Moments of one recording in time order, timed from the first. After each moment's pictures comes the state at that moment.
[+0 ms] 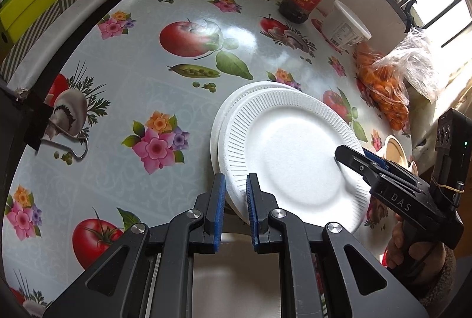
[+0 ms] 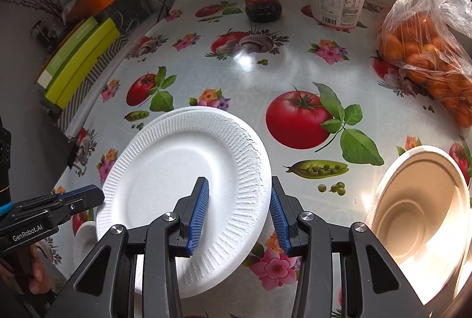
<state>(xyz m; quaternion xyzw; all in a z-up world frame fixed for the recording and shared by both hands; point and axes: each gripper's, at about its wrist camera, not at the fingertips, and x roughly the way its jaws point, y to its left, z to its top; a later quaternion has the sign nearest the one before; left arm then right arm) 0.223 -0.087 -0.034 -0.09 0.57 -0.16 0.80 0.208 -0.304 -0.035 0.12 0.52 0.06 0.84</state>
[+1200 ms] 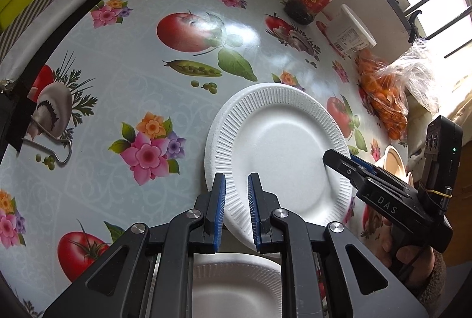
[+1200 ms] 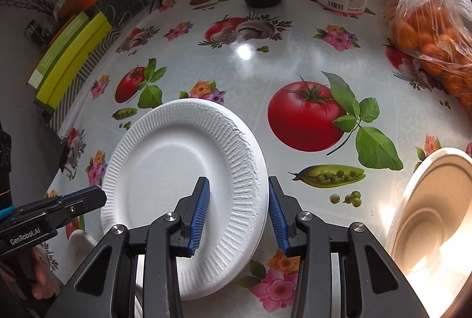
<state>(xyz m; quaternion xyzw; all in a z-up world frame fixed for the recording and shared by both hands) 0.238 -0.084 -0.045 -0.13 0.58 -0.17 0.79 0.224 -0.301 -0.054 0.12 0.53 0.05 0.83</state>
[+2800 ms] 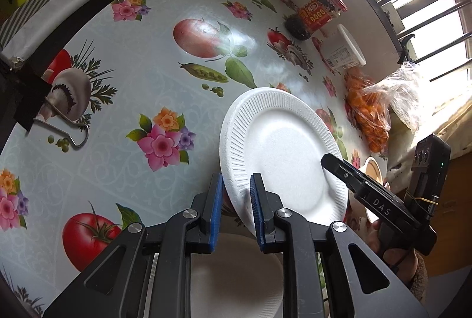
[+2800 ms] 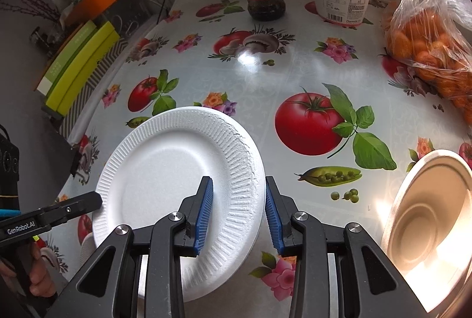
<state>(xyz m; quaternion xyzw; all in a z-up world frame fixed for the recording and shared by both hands) 0.228 -0.056 -0.027 -0.19 0.57 -0.18 0.78 0.213 -0.297 -0.029 0.14 0.52 0.06 0.84</state>
